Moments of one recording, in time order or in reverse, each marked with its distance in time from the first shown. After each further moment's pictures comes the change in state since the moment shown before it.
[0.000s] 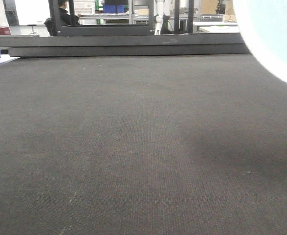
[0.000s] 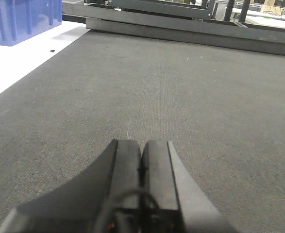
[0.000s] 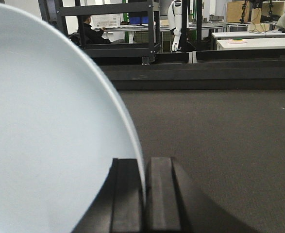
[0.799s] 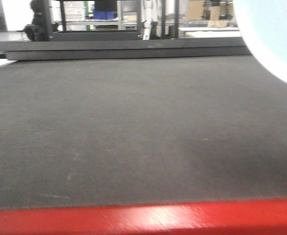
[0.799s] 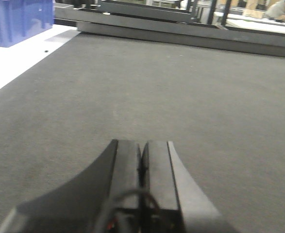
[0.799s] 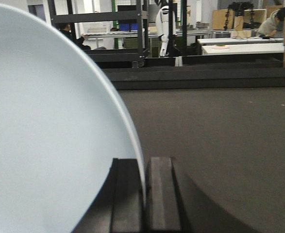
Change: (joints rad) left arm 0.000 0.000 0.000 0.000 0.000 0.000; right arm 0.000 0.000 0.000 0.000 0.000 0.000
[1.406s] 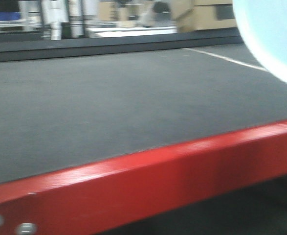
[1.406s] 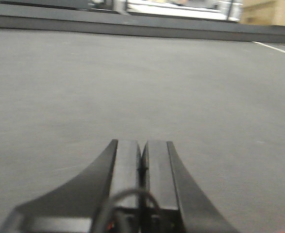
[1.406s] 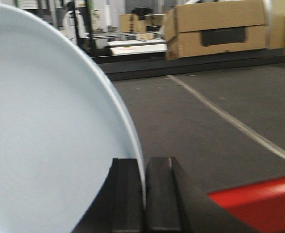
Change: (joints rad) left arm 0.000 0.000 0.000 0.000 0.000 0.000; right arm 0.000 0.000 0.000 0.000 0.000 0.000
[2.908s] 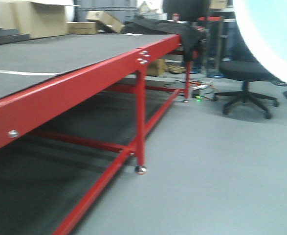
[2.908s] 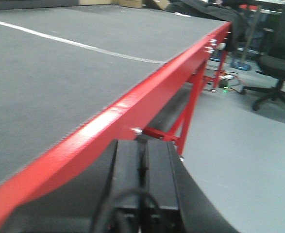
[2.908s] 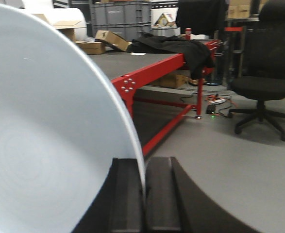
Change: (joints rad) left arm 0.000 0.000 0.000 0.000 0.000 0.000; right arm 0.000 0.000 0.000 0.000 0.000 0.000
